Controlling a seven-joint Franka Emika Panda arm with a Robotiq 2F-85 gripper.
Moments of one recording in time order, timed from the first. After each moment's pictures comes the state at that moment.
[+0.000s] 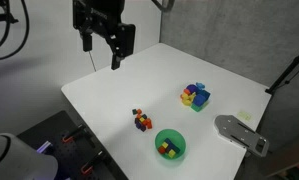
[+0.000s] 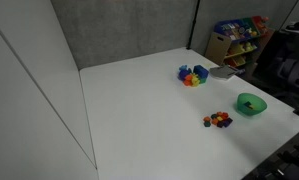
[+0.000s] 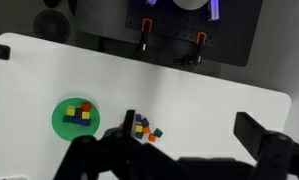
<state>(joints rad) -0.04 -0.53 -0.30 -2.18 -0.06 1.41 -0.44</state>
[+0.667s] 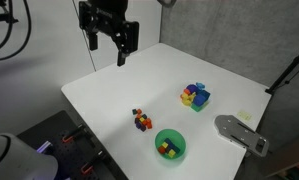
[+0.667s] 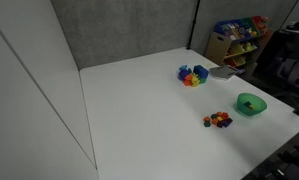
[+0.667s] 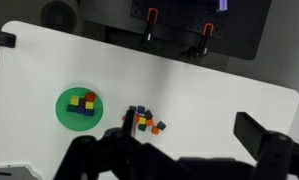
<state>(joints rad) -0.04 -0.51 -0.26 -2.18 -0.06 1.47 -0.44</state>
